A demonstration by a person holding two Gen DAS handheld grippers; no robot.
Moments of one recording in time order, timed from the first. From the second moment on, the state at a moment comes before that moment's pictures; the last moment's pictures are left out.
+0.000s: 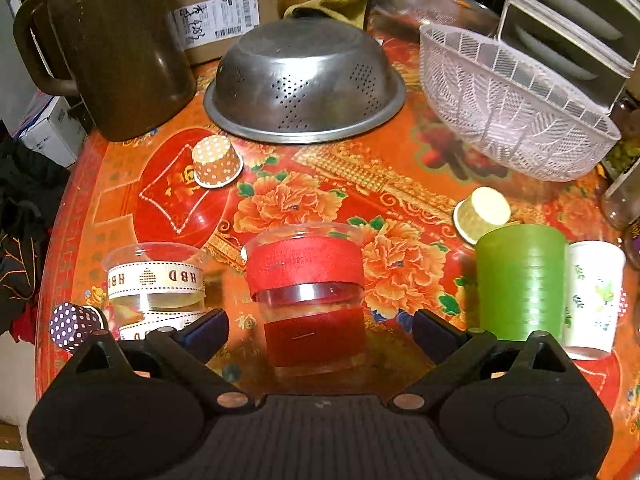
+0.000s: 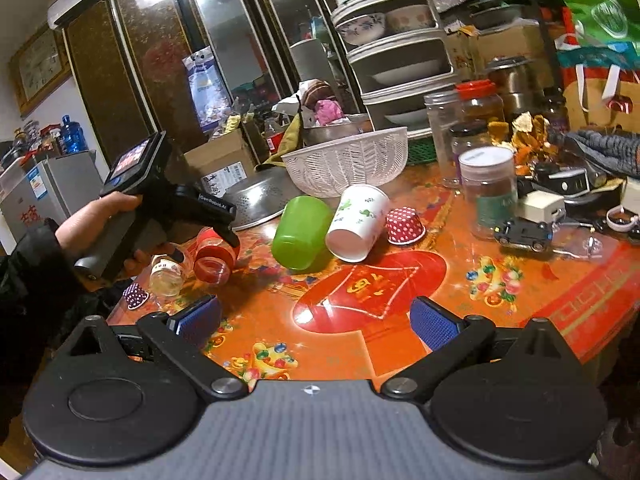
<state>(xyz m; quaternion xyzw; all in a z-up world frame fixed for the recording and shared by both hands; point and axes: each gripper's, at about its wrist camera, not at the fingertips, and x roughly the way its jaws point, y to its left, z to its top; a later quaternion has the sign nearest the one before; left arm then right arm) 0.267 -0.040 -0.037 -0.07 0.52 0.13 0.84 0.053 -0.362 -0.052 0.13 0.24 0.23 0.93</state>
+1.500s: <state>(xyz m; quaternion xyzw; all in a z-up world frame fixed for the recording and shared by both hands) -0.026 -0.074 0.042 0.02 0.40 0.01 0.92 0.037 -0.338 -0.069 0.13 0.30 0.27 0.91</state>
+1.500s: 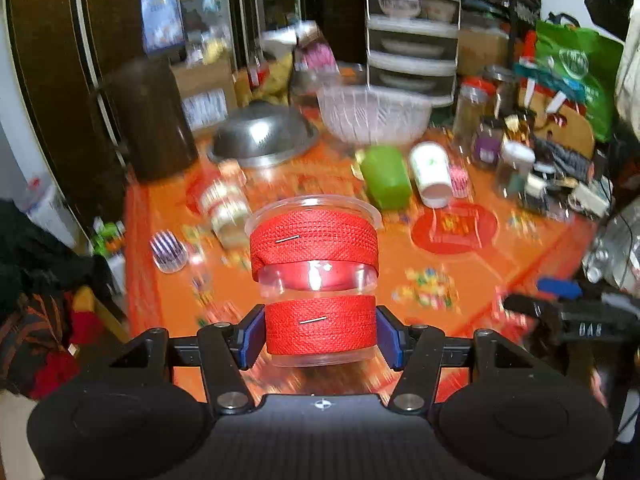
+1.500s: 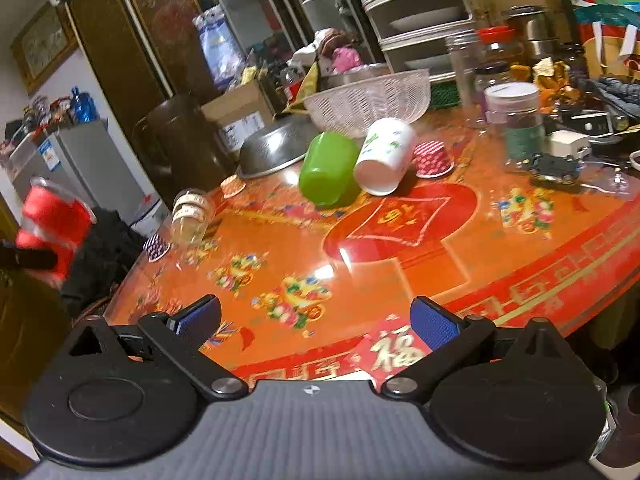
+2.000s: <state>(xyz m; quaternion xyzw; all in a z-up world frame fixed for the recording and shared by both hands) -0.006 -0.074 -0.053 -0.12 0.44 -0.04 0.89 0.065 -0.280 -0.059 0.17 0.43 0.32 0.83</state>
